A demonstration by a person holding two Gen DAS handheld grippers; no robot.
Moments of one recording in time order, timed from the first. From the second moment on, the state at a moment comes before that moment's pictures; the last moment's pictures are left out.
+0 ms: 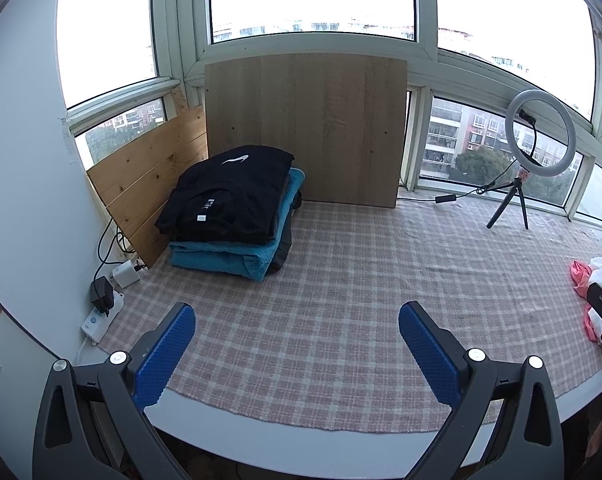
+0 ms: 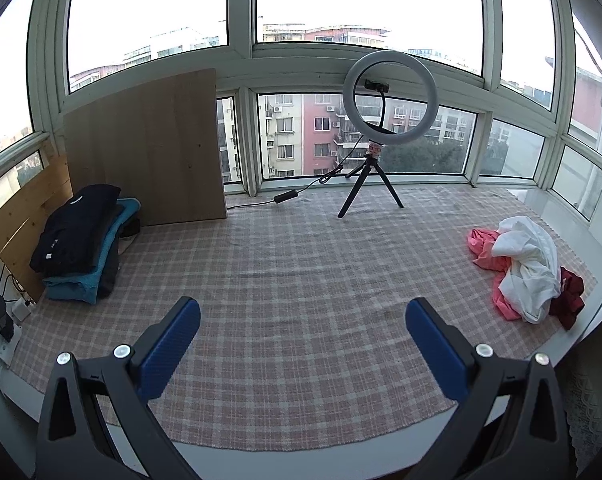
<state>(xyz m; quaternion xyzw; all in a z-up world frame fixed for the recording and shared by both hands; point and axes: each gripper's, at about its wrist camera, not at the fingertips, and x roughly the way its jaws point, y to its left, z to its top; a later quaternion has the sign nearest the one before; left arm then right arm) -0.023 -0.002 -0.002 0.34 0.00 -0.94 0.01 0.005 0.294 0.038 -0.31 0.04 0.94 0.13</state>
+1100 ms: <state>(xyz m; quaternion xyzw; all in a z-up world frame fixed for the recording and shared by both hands) -0.120 0.000 -0.006 0.35 0.02 -0.93 -0.08 -0.056 0.281 0.037 -0.28 0.04 0.94 0.18</state>
